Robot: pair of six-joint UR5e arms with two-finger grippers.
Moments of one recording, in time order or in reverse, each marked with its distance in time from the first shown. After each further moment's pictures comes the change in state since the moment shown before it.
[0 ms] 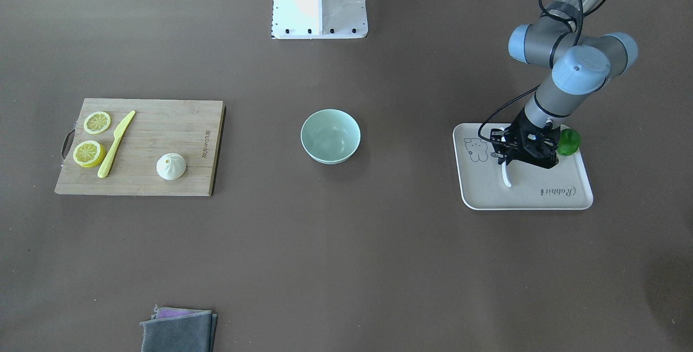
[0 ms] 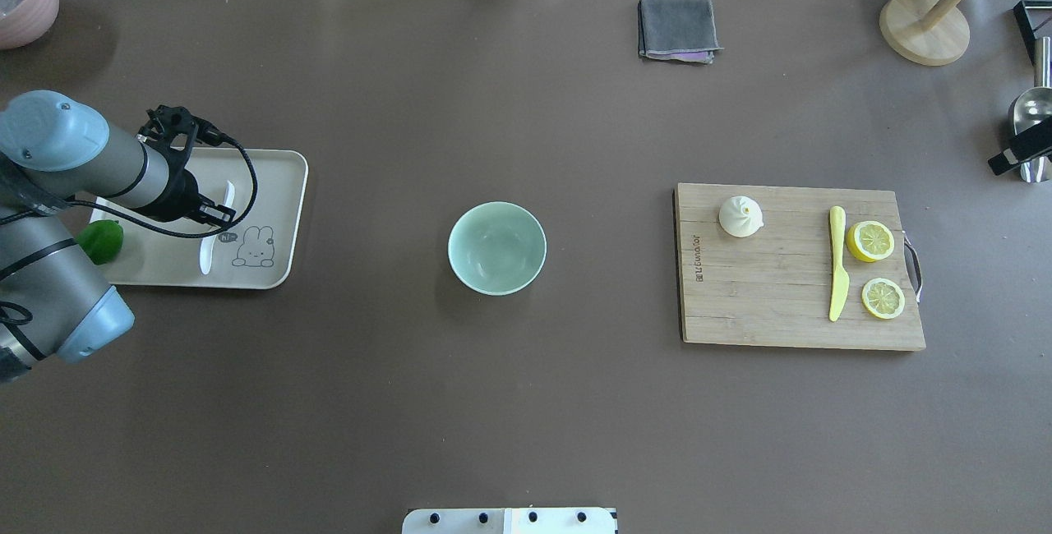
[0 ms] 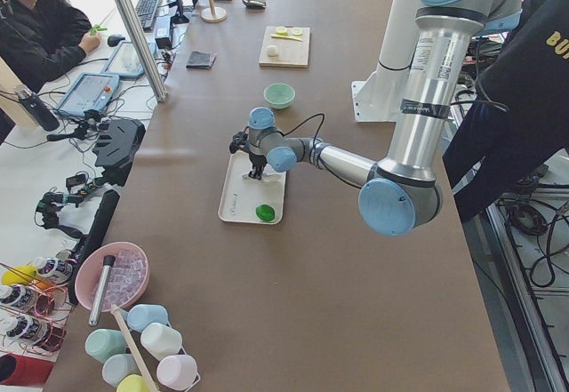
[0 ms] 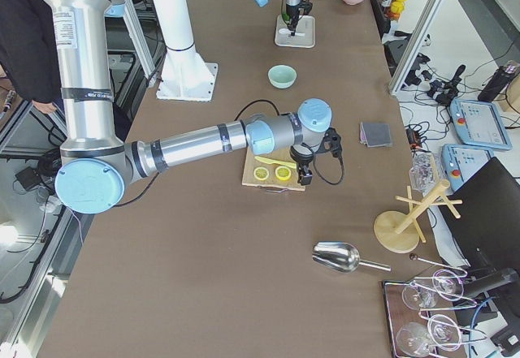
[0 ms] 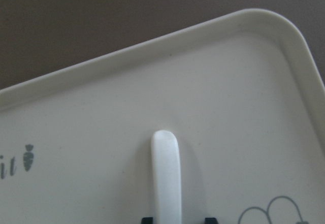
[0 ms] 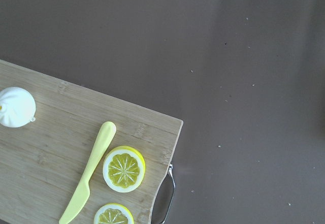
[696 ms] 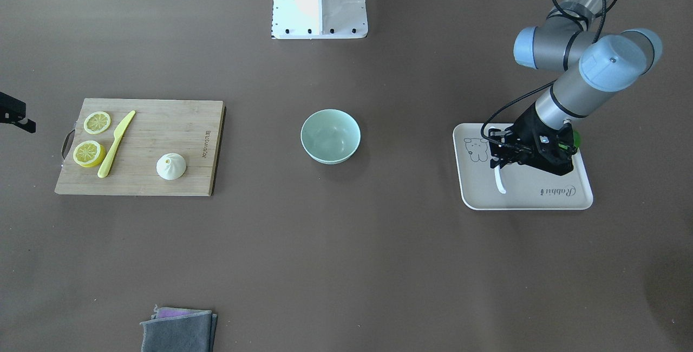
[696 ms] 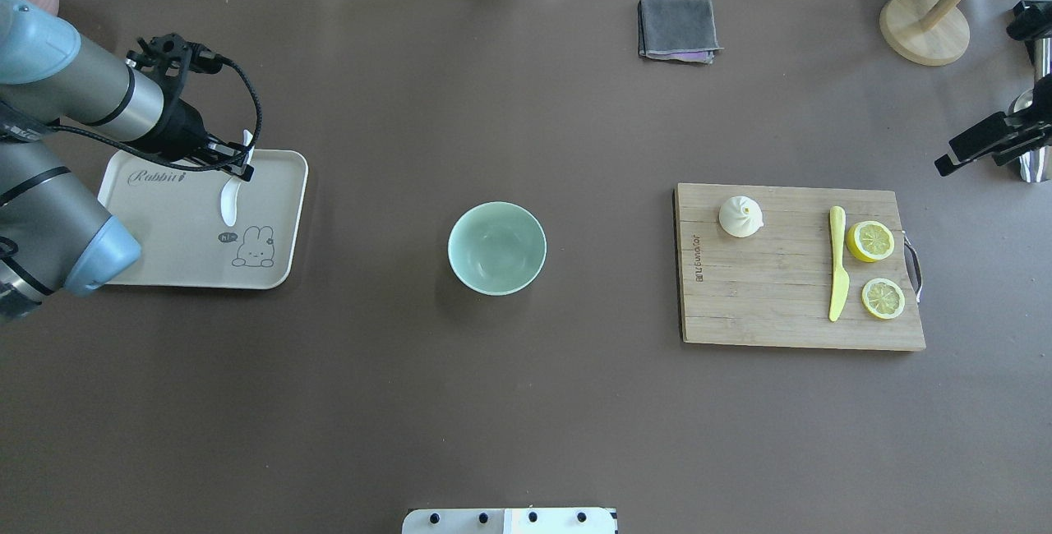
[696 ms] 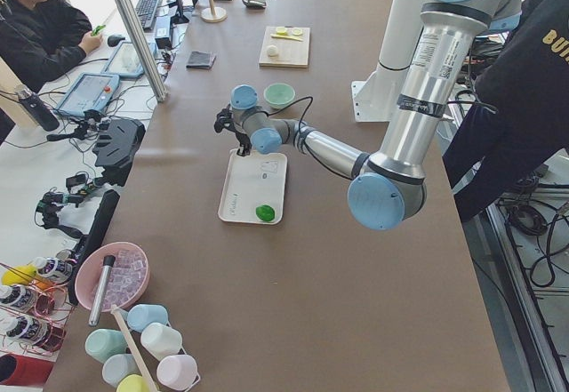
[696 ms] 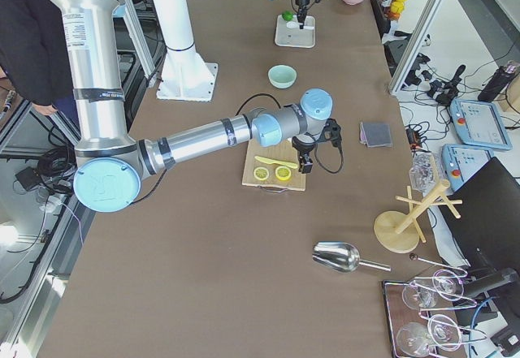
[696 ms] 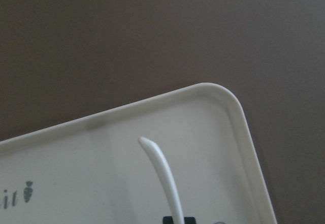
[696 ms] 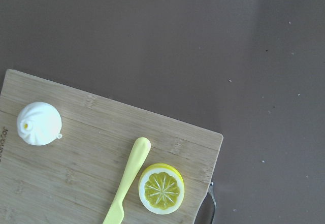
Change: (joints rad) left arm -0.105 -0.126 -0.020 0.027 -0.175 -0.112; right arm -0.108 0.044 0.002 0.070 -0.030 0.185
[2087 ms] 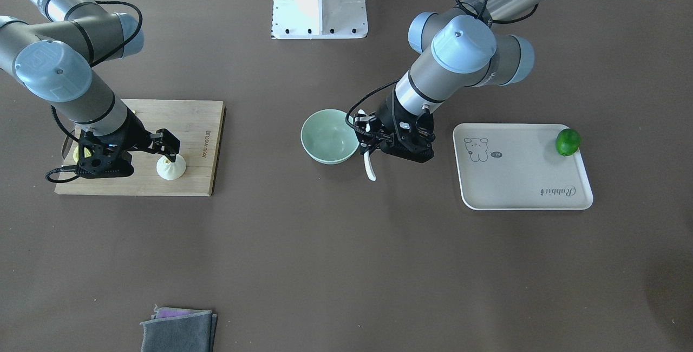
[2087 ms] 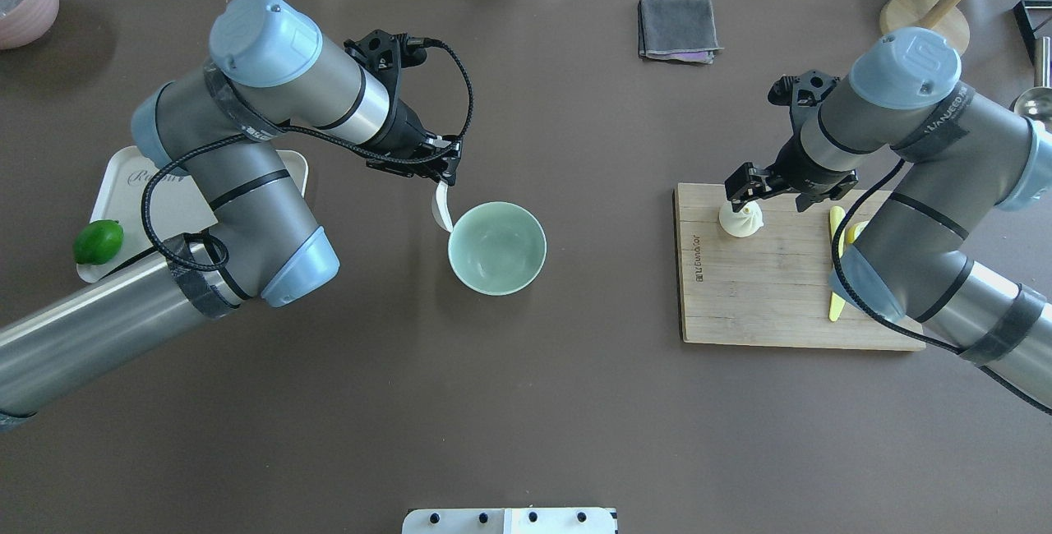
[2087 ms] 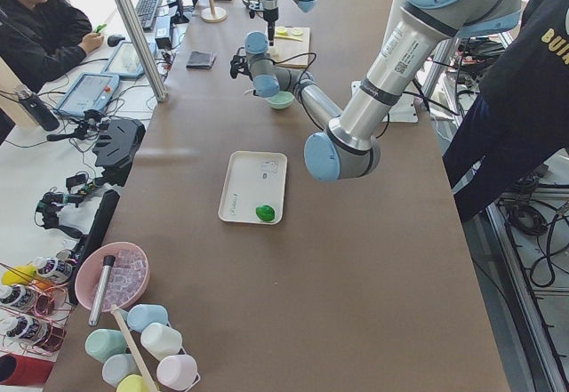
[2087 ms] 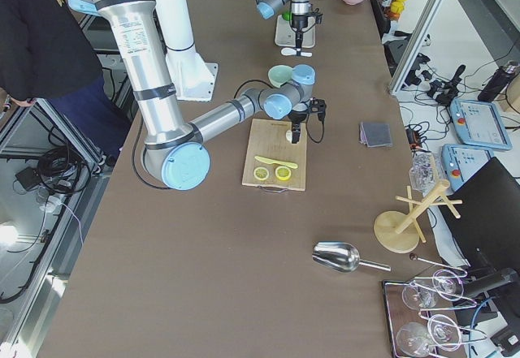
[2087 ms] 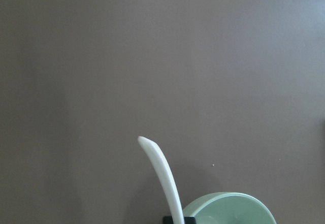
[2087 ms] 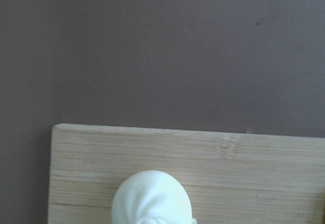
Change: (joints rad) left arm 0.202 -0.338 0.086 -0.007 0.070 -0.403; right arm -0.393 0.230 -0.122 0.102 -0.315 0.622
